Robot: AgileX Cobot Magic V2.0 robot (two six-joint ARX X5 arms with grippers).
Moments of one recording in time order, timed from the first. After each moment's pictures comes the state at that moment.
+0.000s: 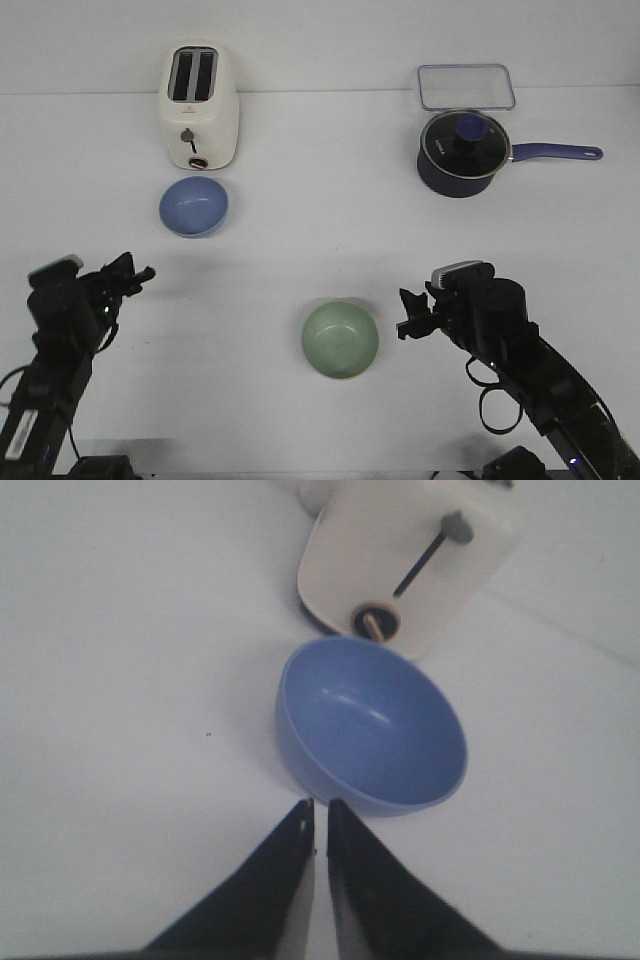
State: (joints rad) left arm 0.01 0.87 0.68 -0.07 0.03 -0.45; right arm 0.42 0.87 0.80 -0.52 -0.13 0.28
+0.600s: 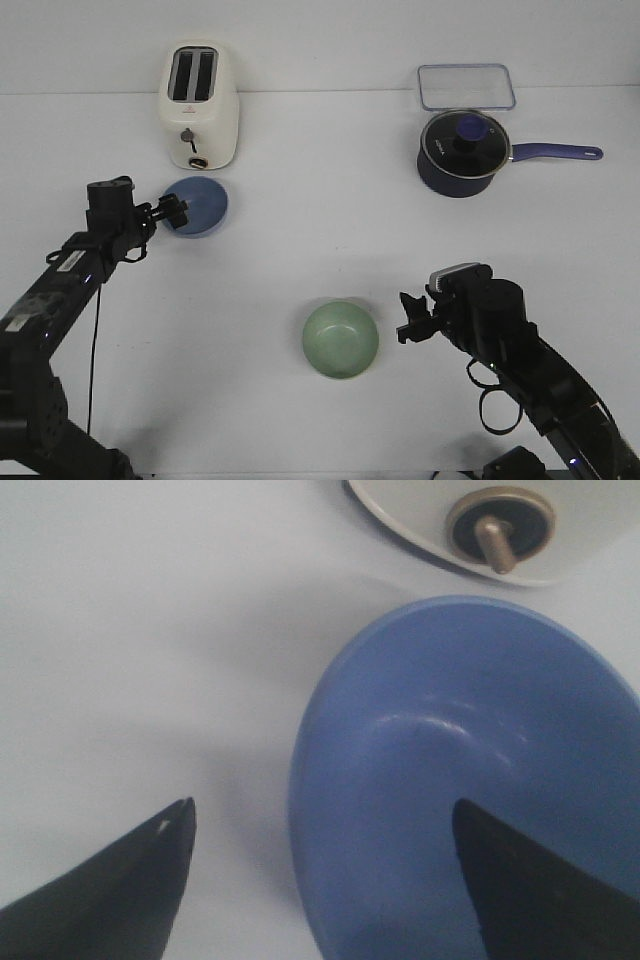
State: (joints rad) left arm 0.01 1.73 1.21 -0.11 0.08 -0.36; right arm 0.42 0.87 0.80 -0.54 -0.13 0.25
